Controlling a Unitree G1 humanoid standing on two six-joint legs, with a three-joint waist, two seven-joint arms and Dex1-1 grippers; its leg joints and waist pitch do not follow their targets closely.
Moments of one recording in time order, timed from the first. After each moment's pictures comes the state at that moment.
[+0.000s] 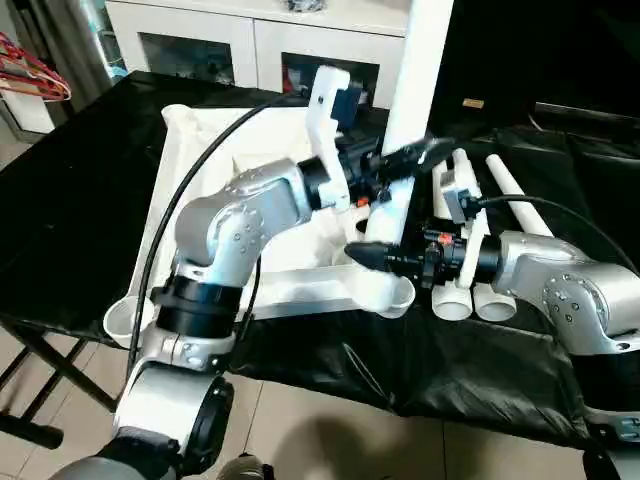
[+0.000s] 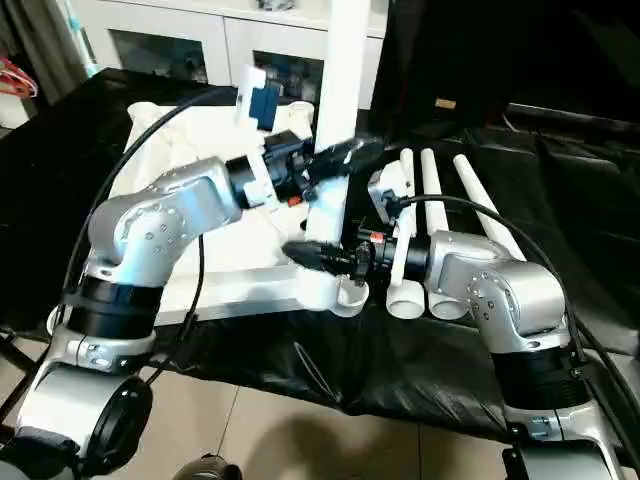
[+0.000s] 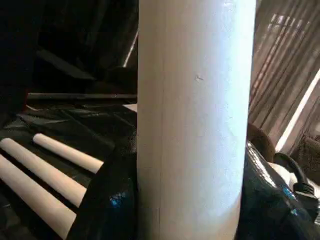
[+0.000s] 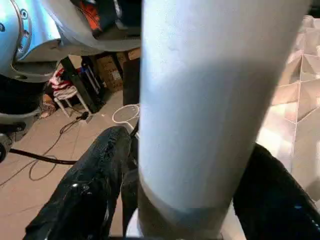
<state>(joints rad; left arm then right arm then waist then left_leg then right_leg) -0.84 0.06 -0.02 0.12 -0.62 0.77 -0.68 -0.52 -0.45 0.06 -0.04 0.62 0.83 0.97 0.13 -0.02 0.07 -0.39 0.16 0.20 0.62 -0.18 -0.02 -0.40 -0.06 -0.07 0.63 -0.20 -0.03</state>
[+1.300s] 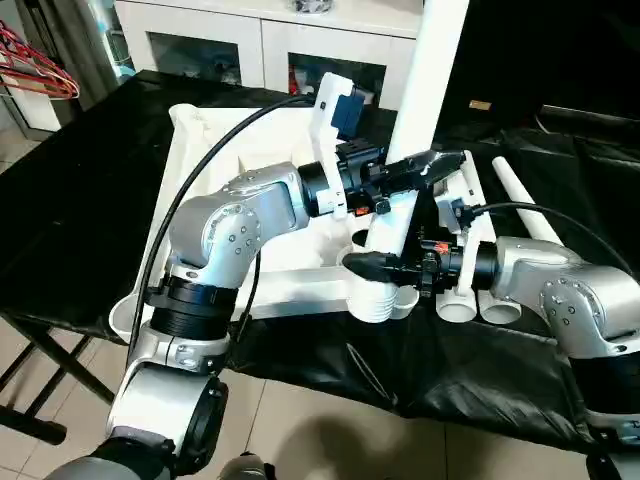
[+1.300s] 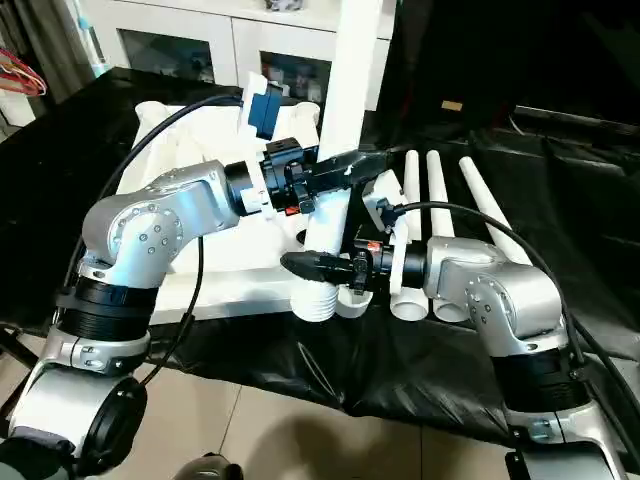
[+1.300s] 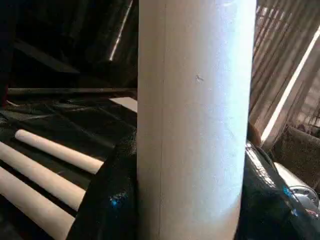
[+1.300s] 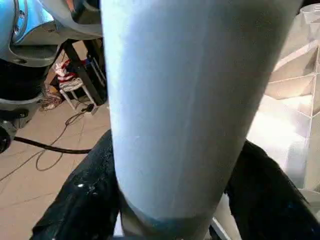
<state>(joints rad) -0.83 0.07 -0.04 0.11 -0.63 0.80 -0.73 -0.51 -0.46 0.09 -0.04 0.62 0.82 0.99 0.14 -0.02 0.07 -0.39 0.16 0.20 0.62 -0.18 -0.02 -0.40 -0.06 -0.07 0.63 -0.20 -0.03</state>
